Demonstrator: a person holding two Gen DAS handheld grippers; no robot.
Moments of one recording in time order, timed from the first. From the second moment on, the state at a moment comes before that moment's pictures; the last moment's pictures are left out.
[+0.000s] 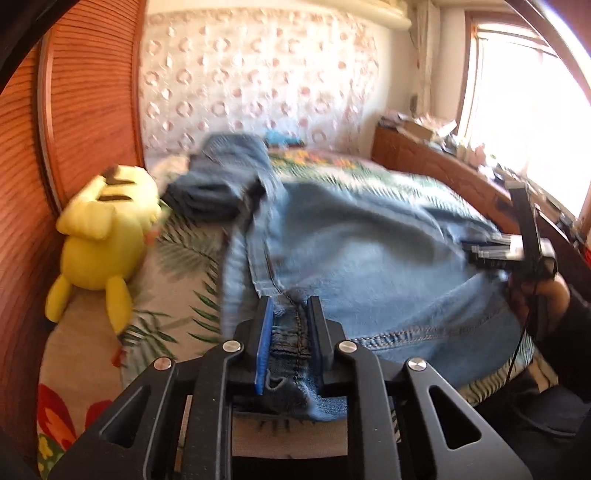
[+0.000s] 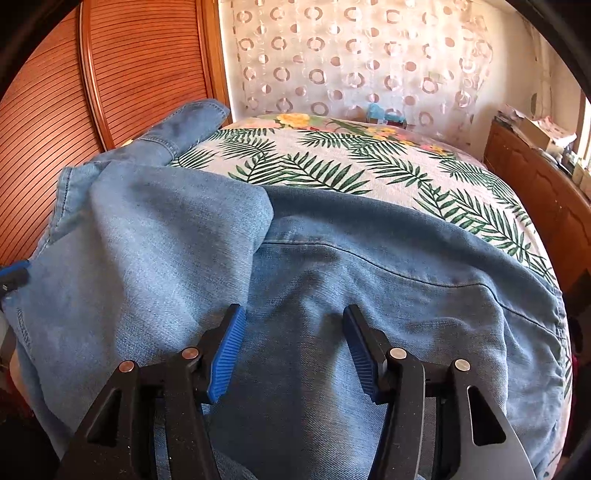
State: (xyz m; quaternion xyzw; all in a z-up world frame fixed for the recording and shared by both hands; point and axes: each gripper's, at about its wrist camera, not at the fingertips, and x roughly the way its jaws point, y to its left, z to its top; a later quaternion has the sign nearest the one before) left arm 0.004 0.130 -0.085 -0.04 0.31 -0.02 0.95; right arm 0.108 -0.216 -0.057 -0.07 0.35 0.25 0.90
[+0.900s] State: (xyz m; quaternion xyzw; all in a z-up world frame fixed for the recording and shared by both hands) left arm 0.022 0.131 -0.094 -0.07 0.33 -0.03 0.94; right arm 0.108 -0.226 -0.056 -0.06 0.35 0.24 0.90
